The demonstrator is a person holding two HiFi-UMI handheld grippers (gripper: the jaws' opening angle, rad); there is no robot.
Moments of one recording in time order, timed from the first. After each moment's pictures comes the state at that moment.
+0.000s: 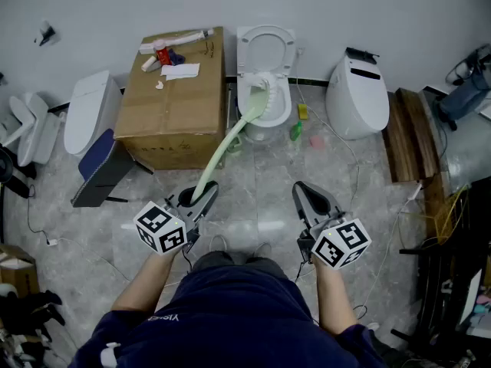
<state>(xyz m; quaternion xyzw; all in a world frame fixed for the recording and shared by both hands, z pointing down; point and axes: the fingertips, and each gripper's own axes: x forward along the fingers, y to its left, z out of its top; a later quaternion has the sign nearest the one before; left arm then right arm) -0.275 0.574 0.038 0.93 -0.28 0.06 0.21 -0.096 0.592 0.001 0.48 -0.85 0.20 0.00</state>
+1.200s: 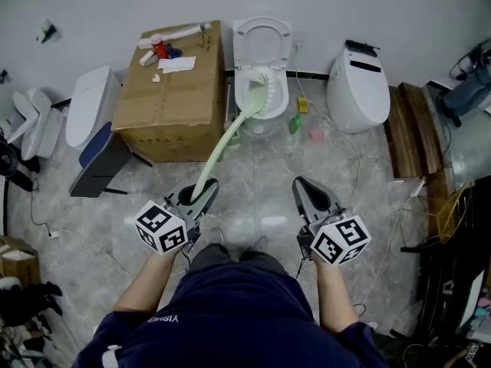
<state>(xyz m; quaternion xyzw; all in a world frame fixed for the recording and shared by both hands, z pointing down) -0.227 0.606 0.037 0.93 -0.30 0.06 0.21 -0.047 0.616 0.011 0.48 -0.85 0.20 0.00</state>
